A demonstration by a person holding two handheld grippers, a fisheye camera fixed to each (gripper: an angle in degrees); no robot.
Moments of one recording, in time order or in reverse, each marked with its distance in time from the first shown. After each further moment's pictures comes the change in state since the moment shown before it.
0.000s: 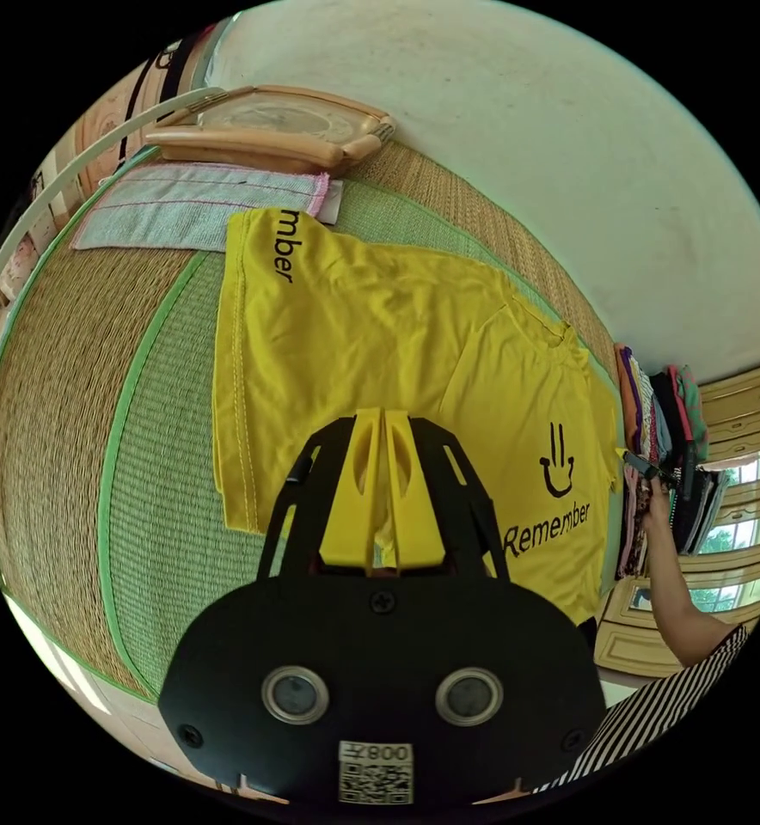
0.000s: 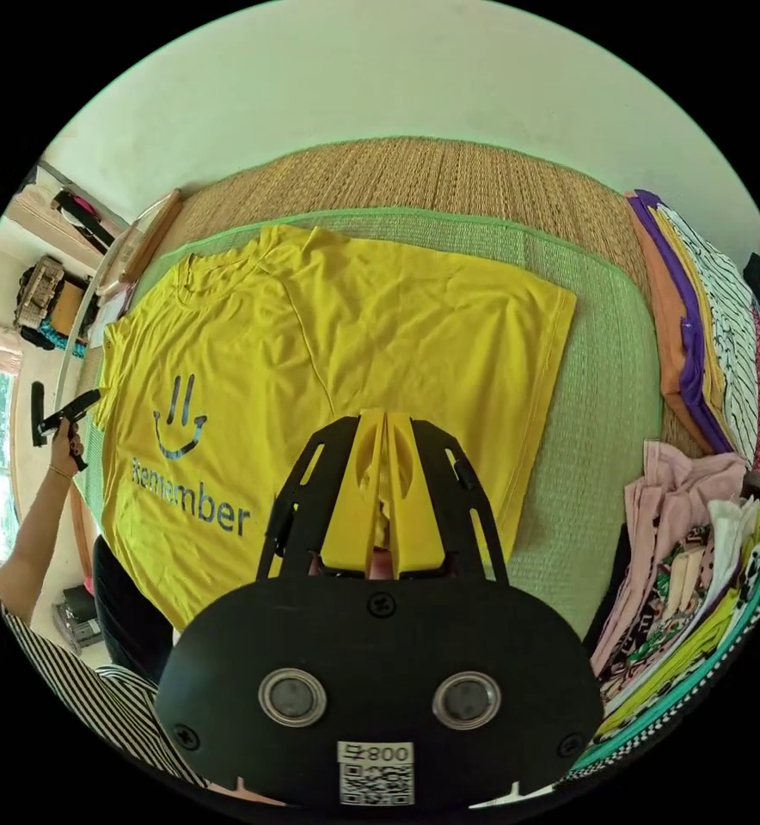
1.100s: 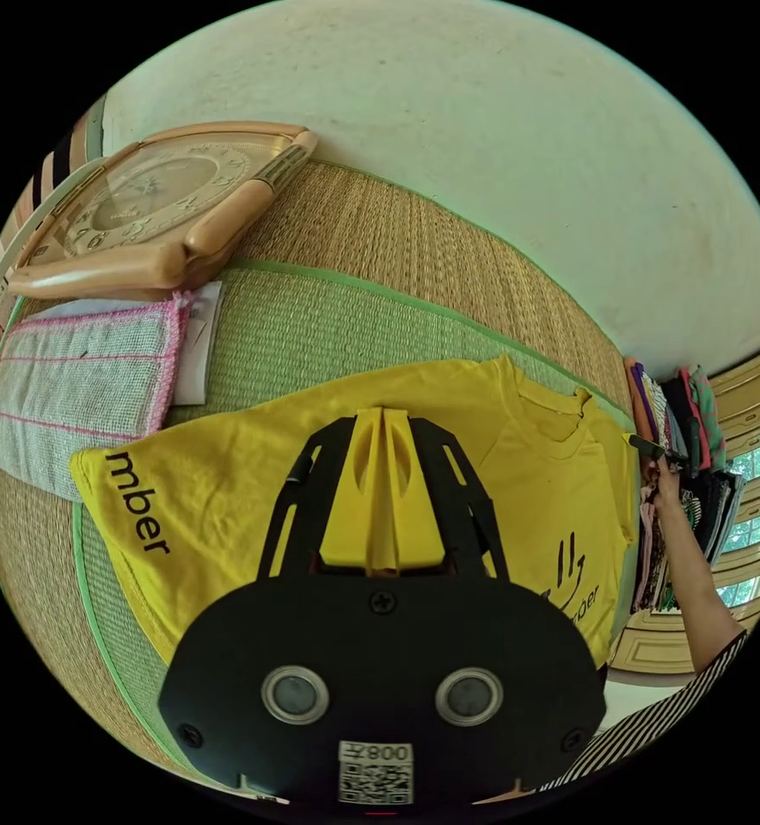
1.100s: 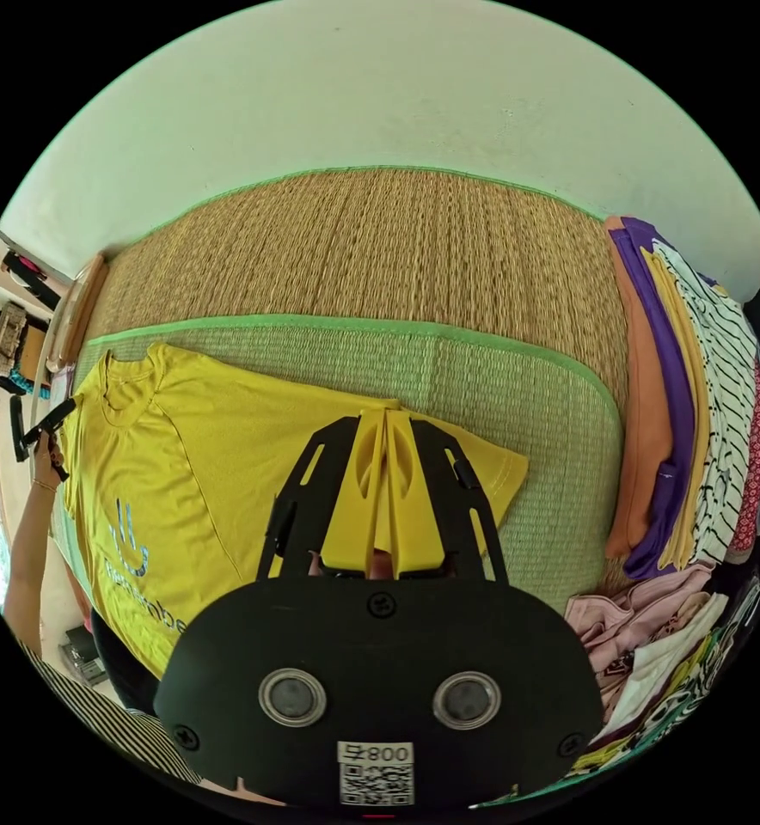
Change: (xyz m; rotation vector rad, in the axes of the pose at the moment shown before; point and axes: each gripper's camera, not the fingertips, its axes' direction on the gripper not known) left arm 0.035 -0.121 0.018 0.055 0.014 0.112; right arm 0.050 -0.110 -0.003 0.129 -0.022 0.076
